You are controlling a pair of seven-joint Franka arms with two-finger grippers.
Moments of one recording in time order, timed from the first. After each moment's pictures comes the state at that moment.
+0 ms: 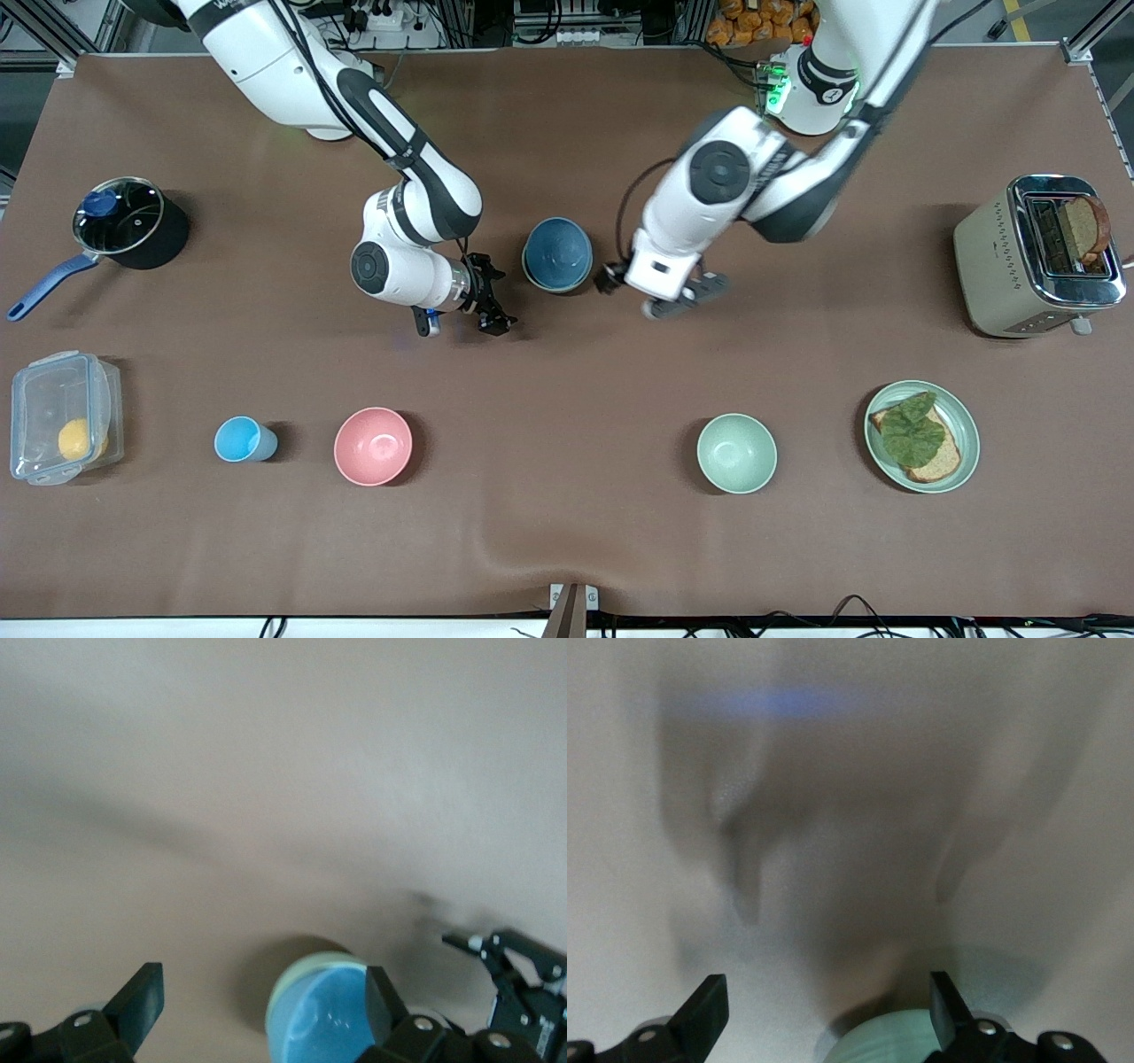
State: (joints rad) left arm -0.08 0.39 -0.60 -1.76 0.06 2.13 -1.09; right arm 0.30 0.56 0.30 -2.01 0.59 2.51 1.37
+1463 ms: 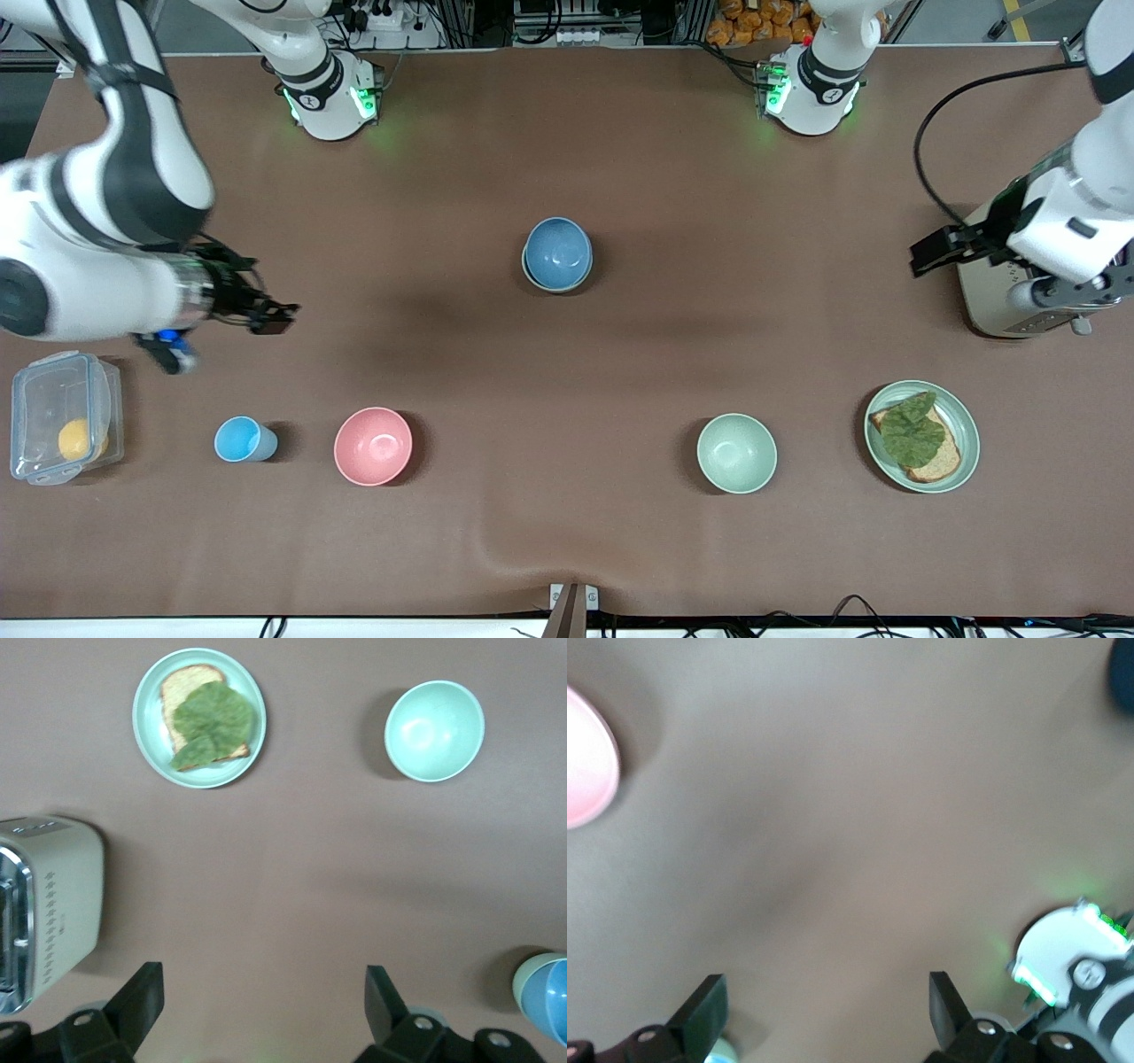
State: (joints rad) left arm 0.17 0.13 -0.33 -1.44 0.05 1.49 -0.30; right arm -0.16 0.31 0.29 -1.53 0.03 1.48 0.94
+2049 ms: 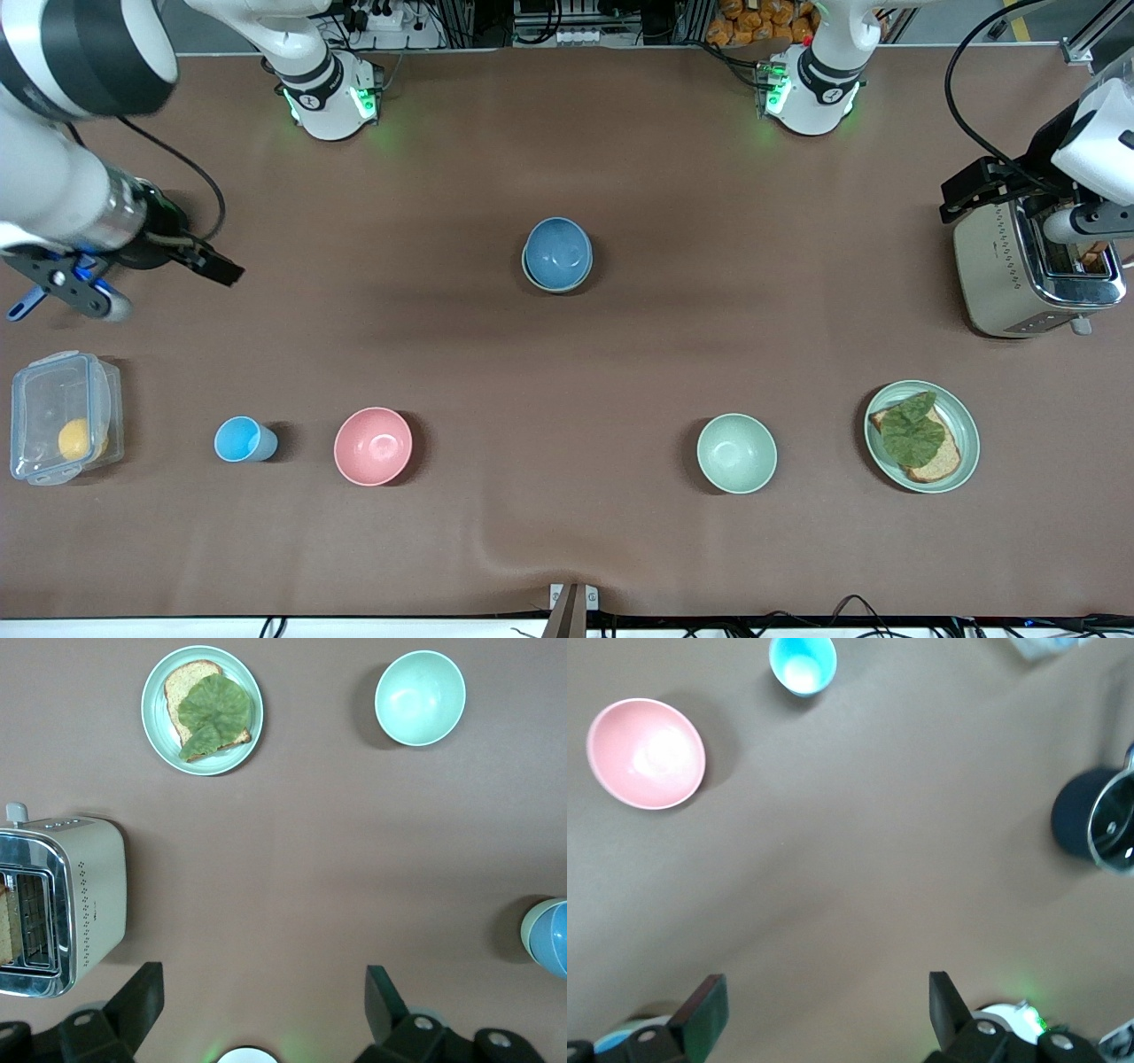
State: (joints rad) left arm 0.00 0.04 -0.13 -1.45 0.01 1.43 -0.17; right arm 0.01 0.10 0.14 -1.53 -0.04 1.47 0.65
